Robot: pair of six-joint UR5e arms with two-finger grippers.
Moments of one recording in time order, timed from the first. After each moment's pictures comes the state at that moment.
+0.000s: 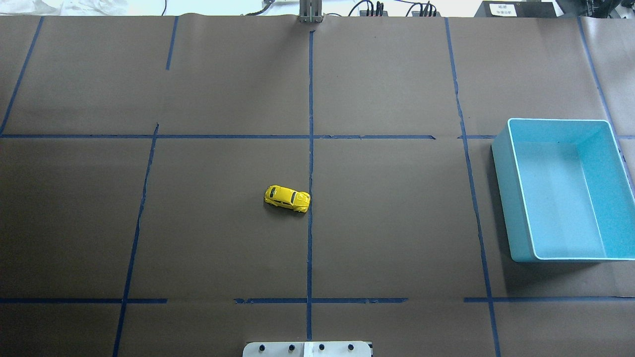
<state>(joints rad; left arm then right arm) -1.54 -1.60 -1.66 -1.50 -2.40 -0.01 1.61 -1.71 1.79 -1.69 2.32 0.08</state>
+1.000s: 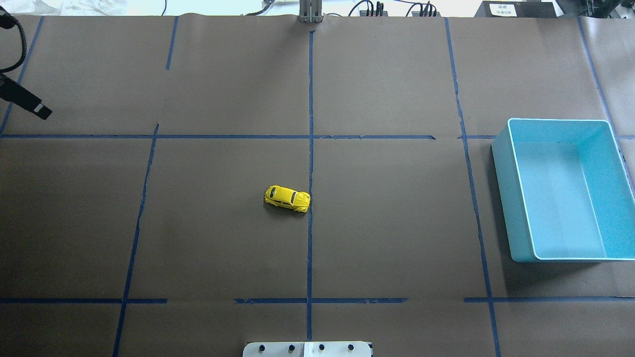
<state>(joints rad) -1.19 -1.86 -1.84 -1.46 -2.40 -0.01 1.61 -1.72 1.79 -1.69 2.32 0.08</state>
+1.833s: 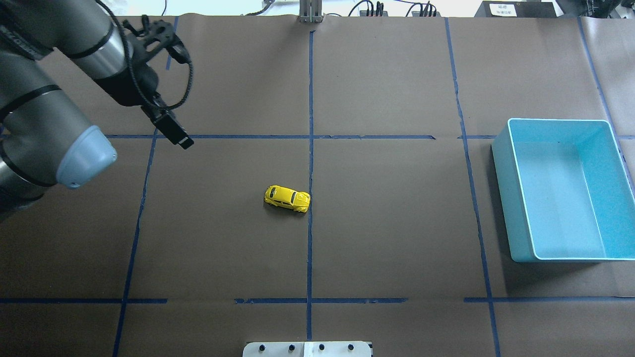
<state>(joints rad) -0.86 -2.19 -1.82 -1.45 -2.39 0.00 1.61 -1.71 1.79 -1.69 2.32 0.08</state>
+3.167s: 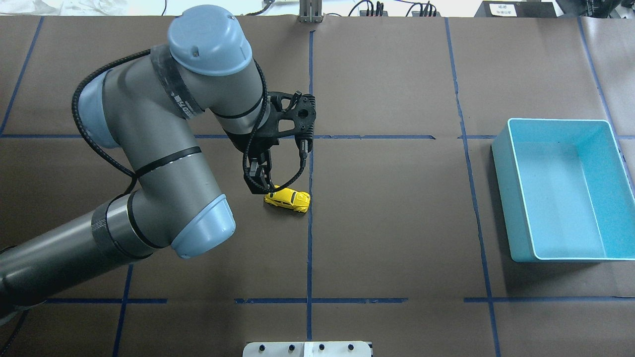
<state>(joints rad) -0.63 -2.38 -1.76 -1.36 -2.07 0.50 1.61 -1.71 1.79 -1.69 2.32 0.08</state>
